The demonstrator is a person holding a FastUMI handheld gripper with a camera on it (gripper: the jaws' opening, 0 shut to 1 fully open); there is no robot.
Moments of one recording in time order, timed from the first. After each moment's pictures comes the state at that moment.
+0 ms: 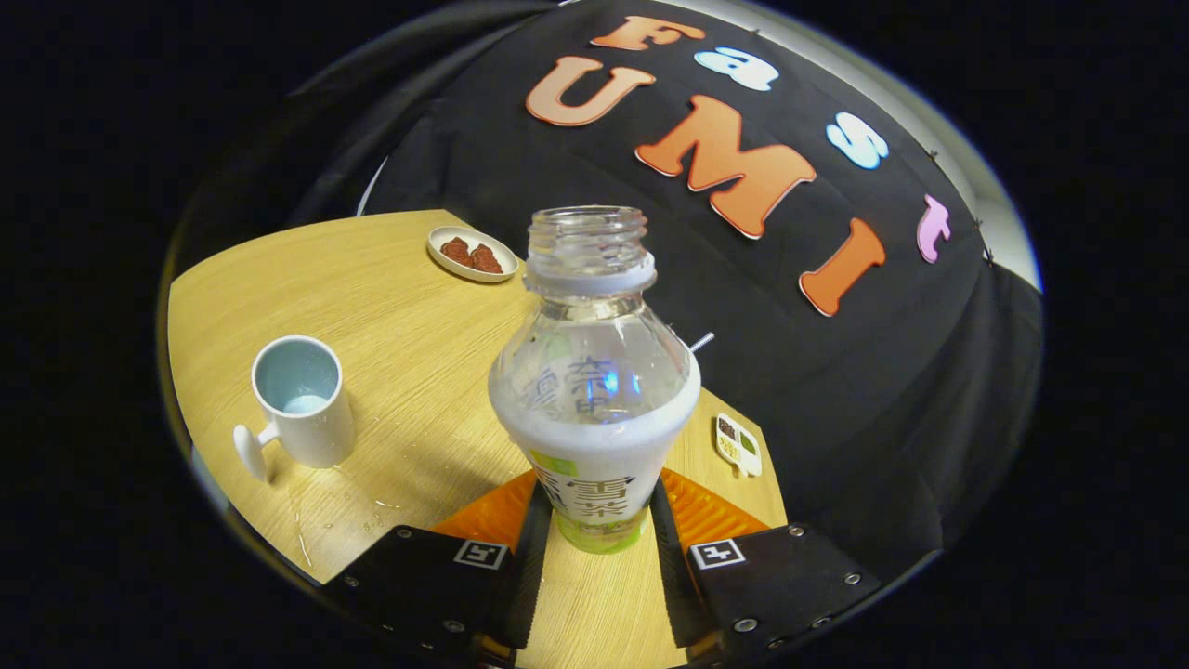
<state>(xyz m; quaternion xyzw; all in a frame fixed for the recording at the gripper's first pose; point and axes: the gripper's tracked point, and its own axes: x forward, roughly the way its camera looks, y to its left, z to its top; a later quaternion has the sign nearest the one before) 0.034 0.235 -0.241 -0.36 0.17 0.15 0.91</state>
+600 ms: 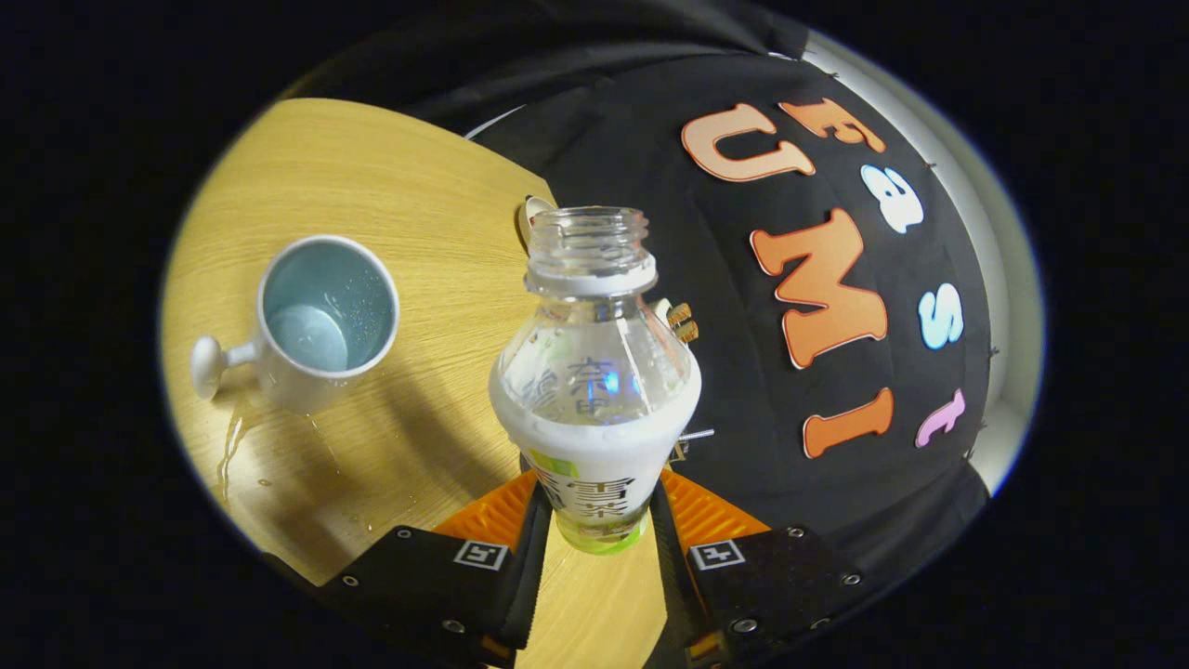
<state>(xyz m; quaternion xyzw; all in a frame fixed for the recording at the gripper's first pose) 0.048 0.293 -0.252 -0.58 0.06 0.18 0.79</state>
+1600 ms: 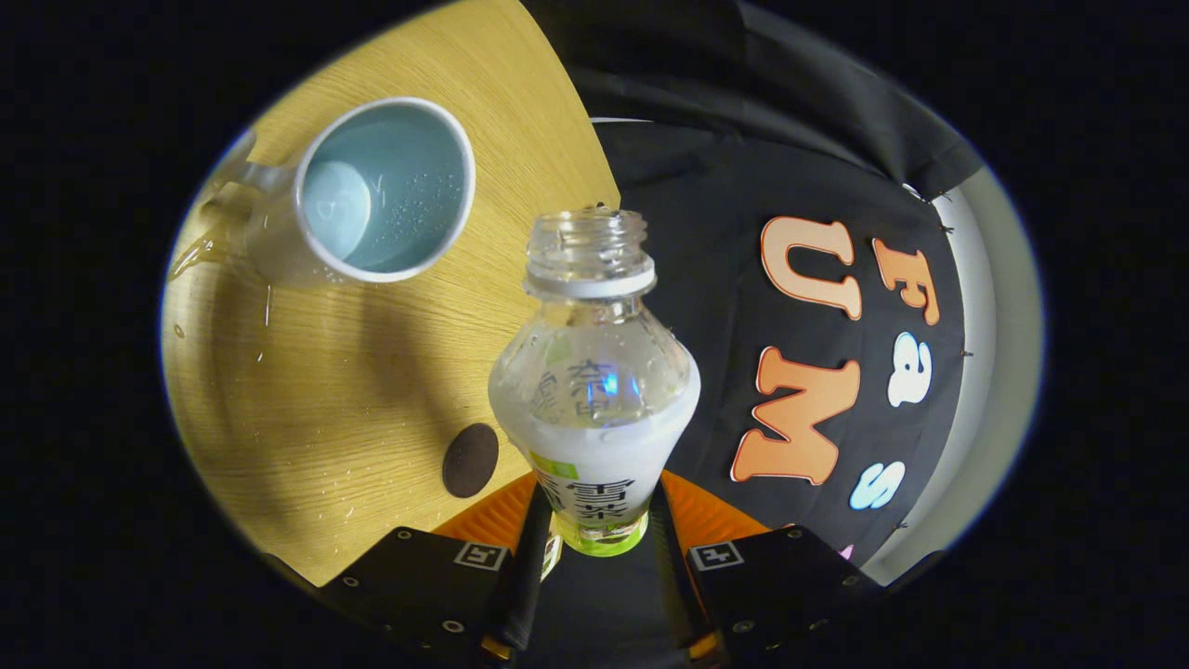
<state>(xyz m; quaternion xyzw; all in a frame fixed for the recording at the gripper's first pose) 0.068 0.318 -0.239 -0.75 -0.06 0.19 0.63</state>
